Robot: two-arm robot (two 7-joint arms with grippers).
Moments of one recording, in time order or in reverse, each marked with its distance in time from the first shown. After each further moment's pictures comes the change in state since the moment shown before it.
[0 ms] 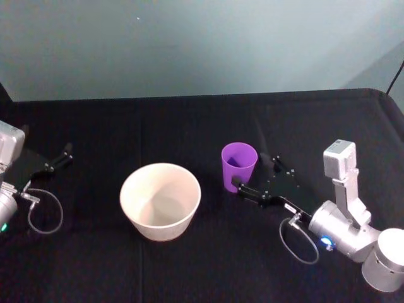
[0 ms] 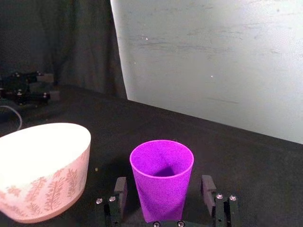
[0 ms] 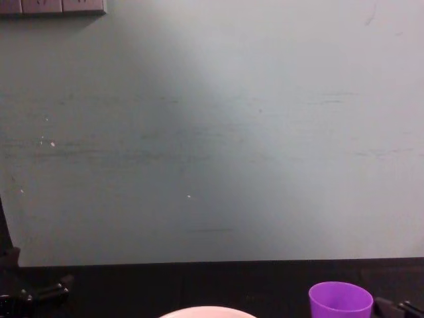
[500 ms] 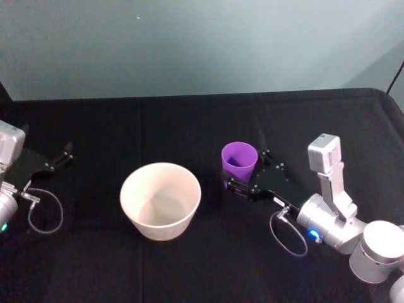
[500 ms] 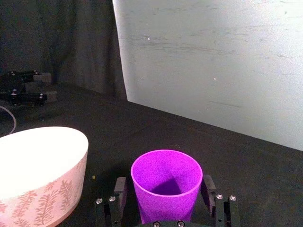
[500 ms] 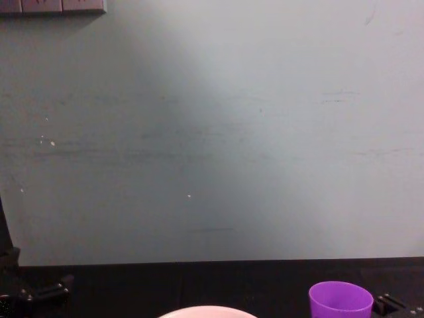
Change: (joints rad) left arm 0.000 0.000 0.000 0.000 0.000 0.000 0.000; right arm 0.043 -0.056 0.003 0.047 -0.061 0.003 0.001
